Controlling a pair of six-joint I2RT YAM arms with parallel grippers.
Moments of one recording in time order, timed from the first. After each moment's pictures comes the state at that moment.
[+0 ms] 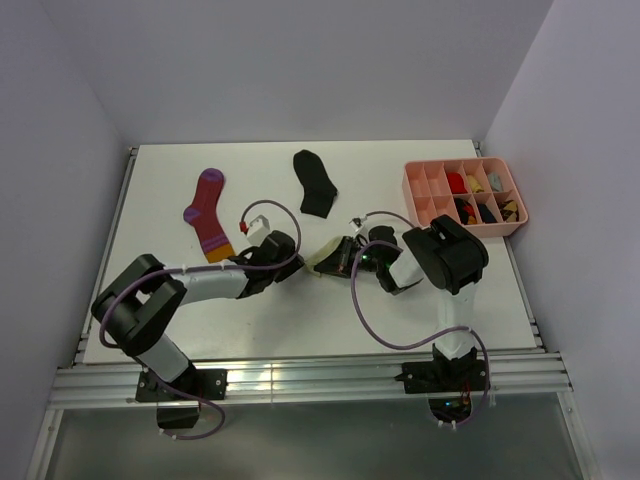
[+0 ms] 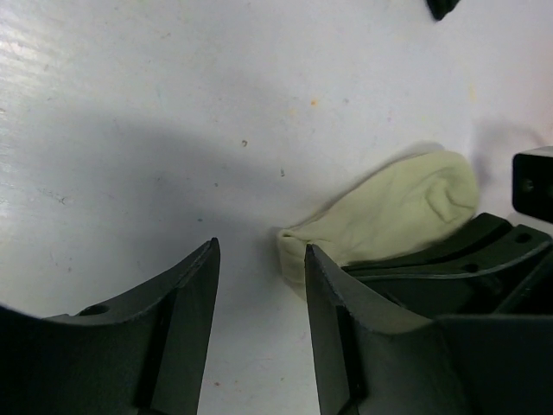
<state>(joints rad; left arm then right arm) -0.77 1.60 0.74 0.09 -0.34 -1.19 0.44 2.01 0.58 1.01 -0.70 0.99</state>
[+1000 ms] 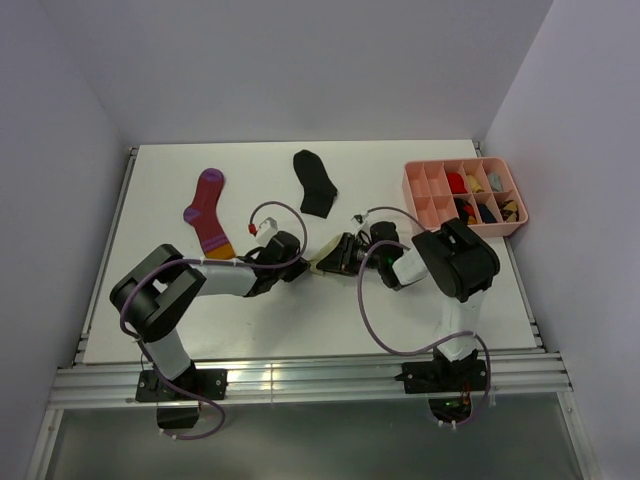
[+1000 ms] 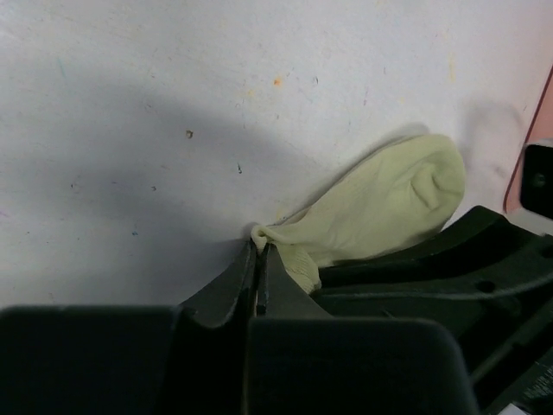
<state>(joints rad) -0.77 1.73 0.75 0.24 -0.24 -1.24 0.42 1.95 0.58 0.88 -0.68 0.93</state>
